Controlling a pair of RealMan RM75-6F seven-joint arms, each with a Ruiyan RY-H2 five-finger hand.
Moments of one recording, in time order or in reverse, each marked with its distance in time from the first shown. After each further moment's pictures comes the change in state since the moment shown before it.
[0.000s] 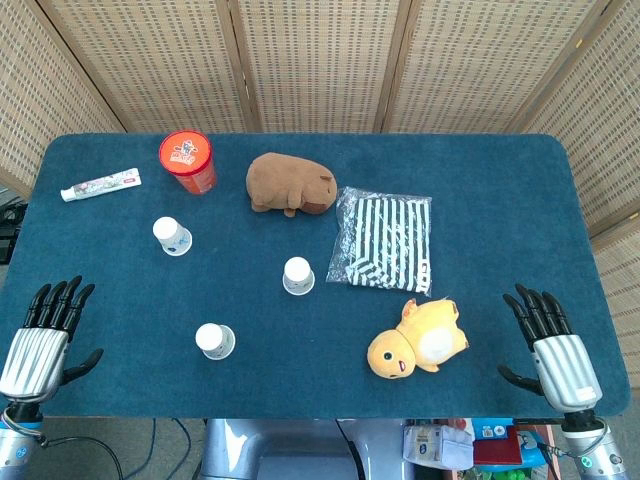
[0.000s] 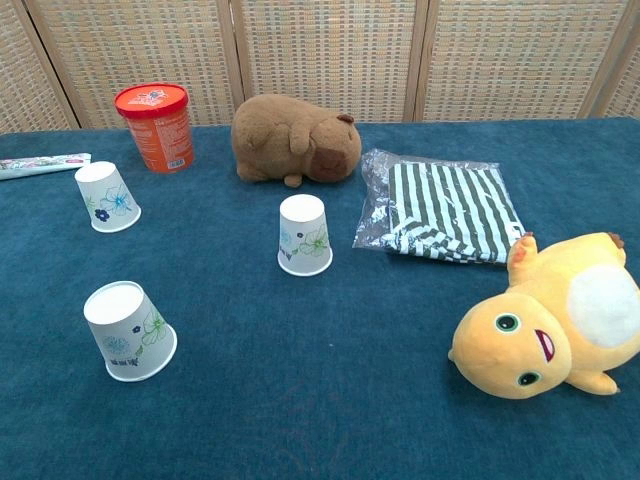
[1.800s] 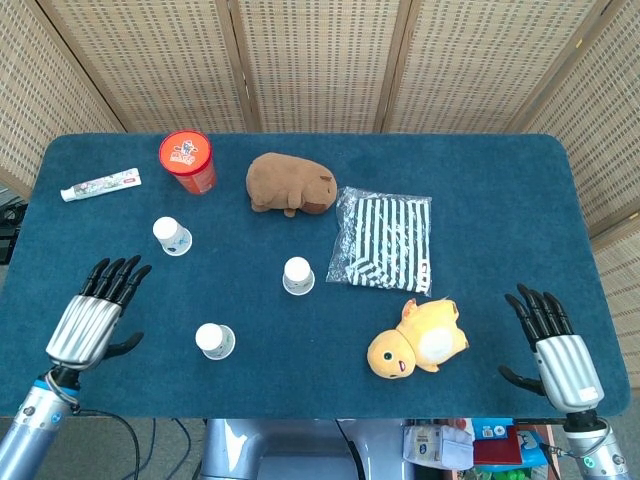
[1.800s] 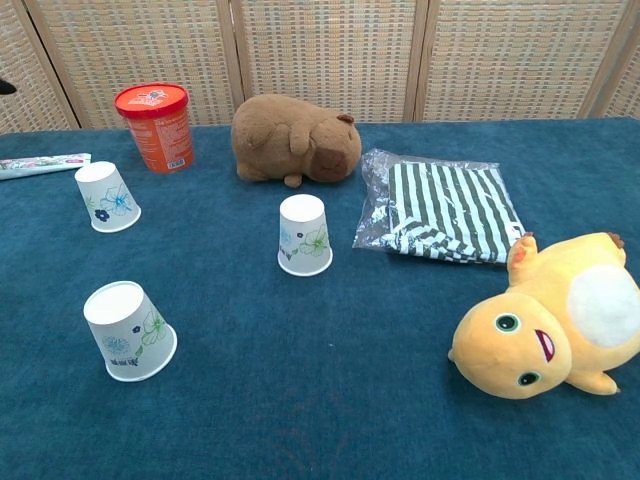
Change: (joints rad) left arm -0.194 0.118 -0.086 -0.272 -0.128 -0.285 0.180; right arm 0.001 0.007 -0.001 0.003 0.004 -0.001 0.039
